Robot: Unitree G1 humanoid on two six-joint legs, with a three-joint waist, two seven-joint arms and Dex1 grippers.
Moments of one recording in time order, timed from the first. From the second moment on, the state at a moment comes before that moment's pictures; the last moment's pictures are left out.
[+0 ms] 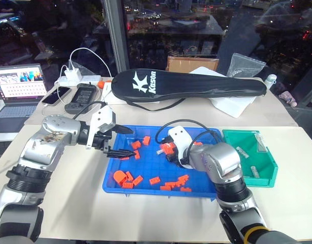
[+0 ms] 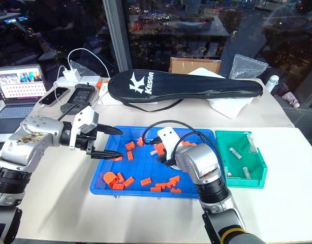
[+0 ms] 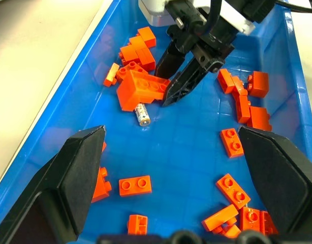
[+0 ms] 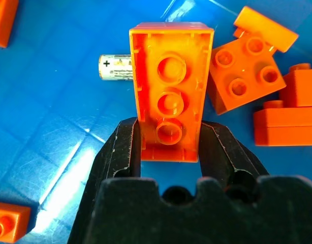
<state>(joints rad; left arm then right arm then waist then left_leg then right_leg) -0.63 0.84 -0.12 -0.05 -0.40 0.53 -1.31 -0.70 -0.20 0.21 -0.29 0.30 1.61 0.14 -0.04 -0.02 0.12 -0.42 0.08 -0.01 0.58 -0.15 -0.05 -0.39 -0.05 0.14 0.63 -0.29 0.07</state>
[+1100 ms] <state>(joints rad) -0.63 0.82 -0.12 -0.02 -0.38 0.50 -1.31 -0.74 -0.67 0.47 -0.35 0.35 0.96 0.61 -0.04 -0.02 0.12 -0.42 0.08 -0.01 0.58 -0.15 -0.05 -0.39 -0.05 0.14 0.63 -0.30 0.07</state>
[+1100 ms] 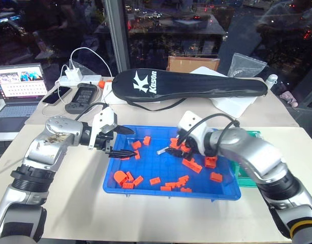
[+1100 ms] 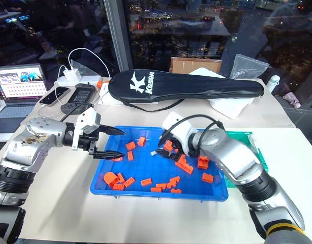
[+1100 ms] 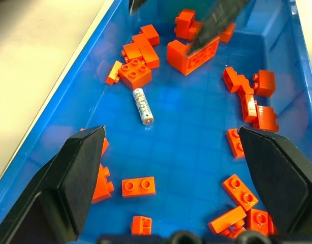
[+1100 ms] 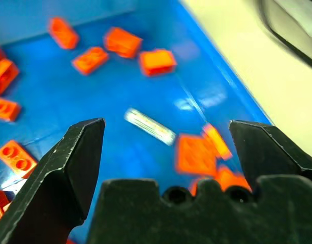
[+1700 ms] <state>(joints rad) -0.56 0.84 -0.09 -0.10 -0.39 0.55 -1.26 -0.85 -0.47 0.58 0.25 0.09 0.57 0.92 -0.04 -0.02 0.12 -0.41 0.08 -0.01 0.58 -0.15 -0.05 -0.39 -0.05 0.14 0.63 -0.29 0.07</state>
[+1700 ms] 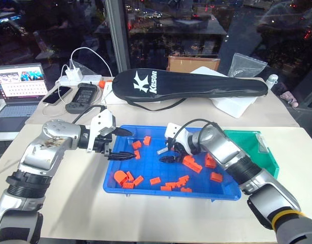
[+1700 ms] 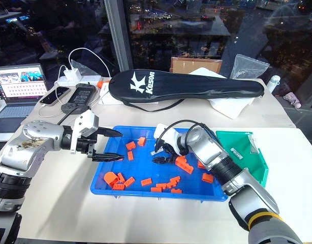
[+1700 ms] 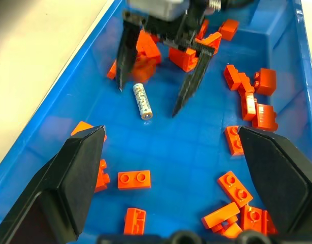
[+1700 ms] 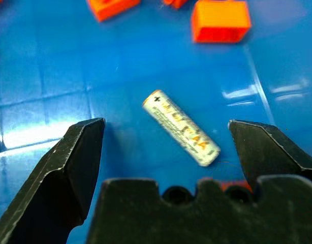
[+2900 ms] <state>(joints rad) -0.74 0.66 -0.13 -0.01 -0.45 0.60 -1.31 -0.47 -1.07 -0.15 -0.21 0.25 1.19 0.84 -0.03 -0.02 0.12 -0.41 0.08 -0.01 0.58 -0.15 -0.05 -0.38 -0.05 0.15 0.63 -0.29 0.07</state>
